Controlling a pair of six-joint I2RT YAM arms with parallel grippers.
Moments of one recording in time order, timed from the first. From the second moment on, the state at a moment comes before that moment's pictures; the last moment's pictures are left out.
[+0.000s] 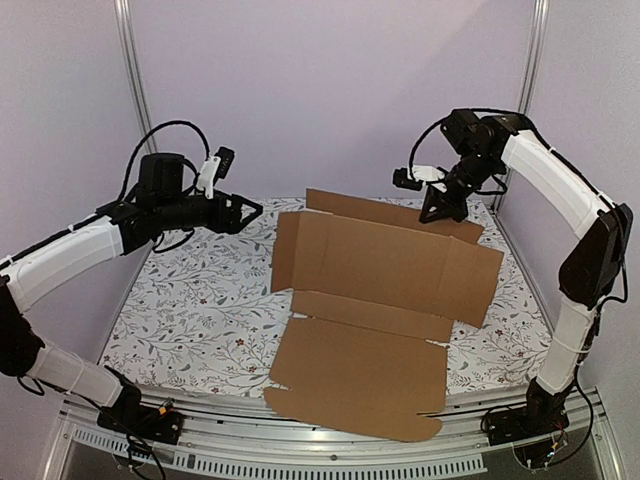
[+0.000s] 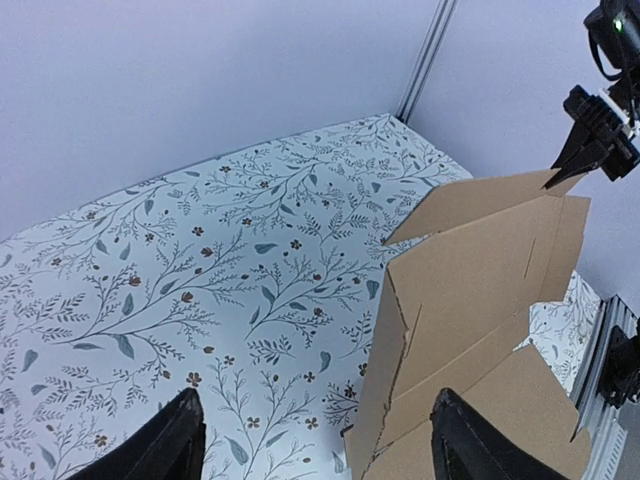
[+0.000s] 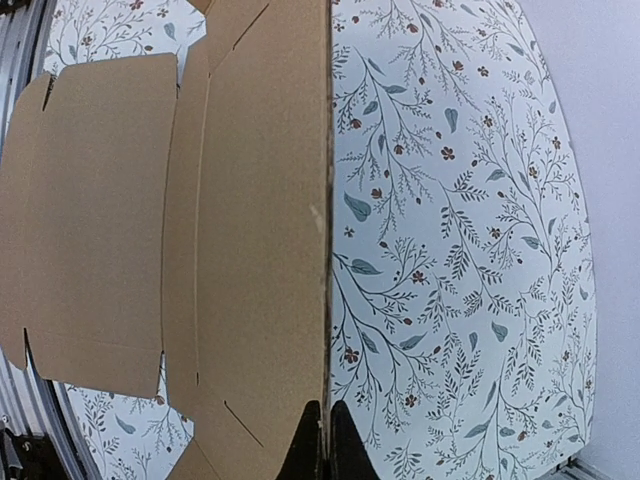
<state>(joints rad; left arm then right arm) -0.46 1.33 1.11 -0.19 0.31 -0.11 0.43 1.86 2.04 -1.33 -0.32 -0.93</state>
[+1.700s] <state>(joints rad) -0.71 1.89 0.56 1.12 0.07 -0.41 0.31 1.91 2.06 -1.35 -0.53 -0.86</state>
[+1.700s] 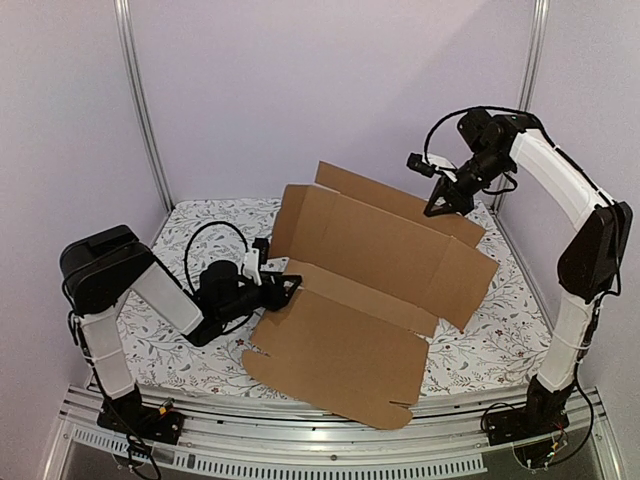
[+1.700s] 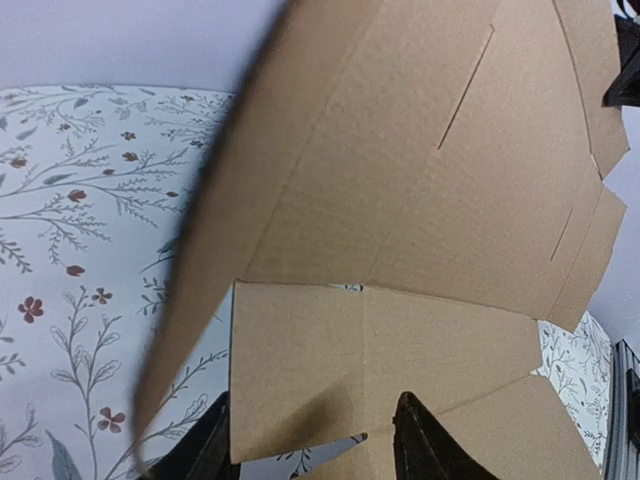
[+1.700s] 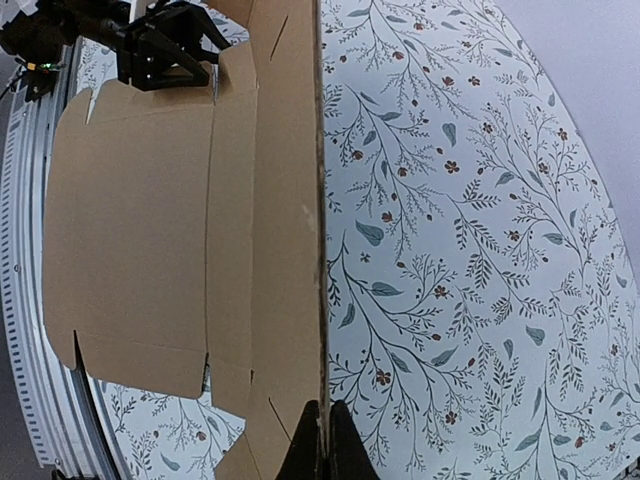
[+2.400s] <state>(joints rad) -0.67 1.86 0.54 1.16 0.16 -0.55 0.31 1.91 2.04 -1.26 -0.48 -0.71</state>
